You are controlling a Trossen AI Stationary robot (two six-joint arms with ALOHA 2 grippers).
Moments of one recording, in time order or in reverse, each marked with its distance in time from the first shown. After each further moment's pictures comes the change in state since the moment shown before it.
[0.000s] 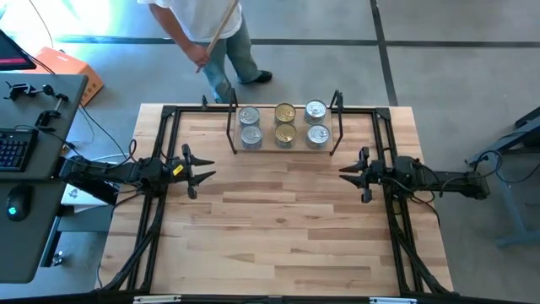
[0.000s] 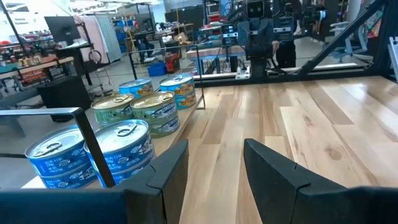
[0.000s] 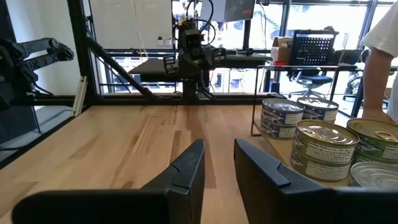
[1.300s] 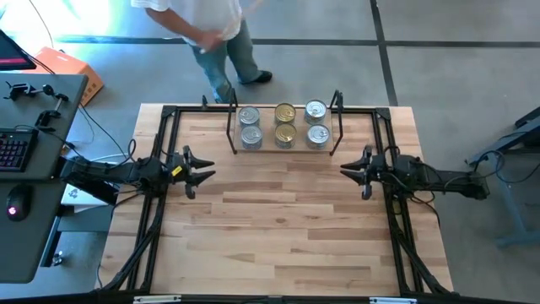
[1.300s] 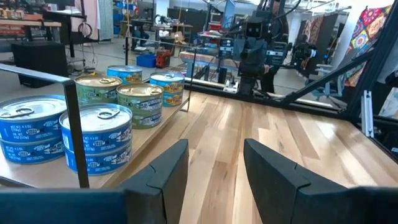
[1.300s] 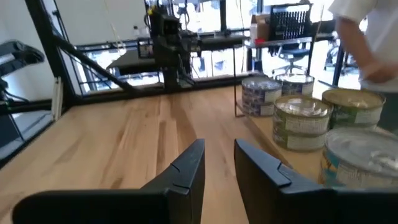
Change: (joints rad) left arm 0.000 -0.023 0.000 -0.002 0.019 -0.263; right arm 0.000 -0.007 0.062 -0.135 0.092 0.100
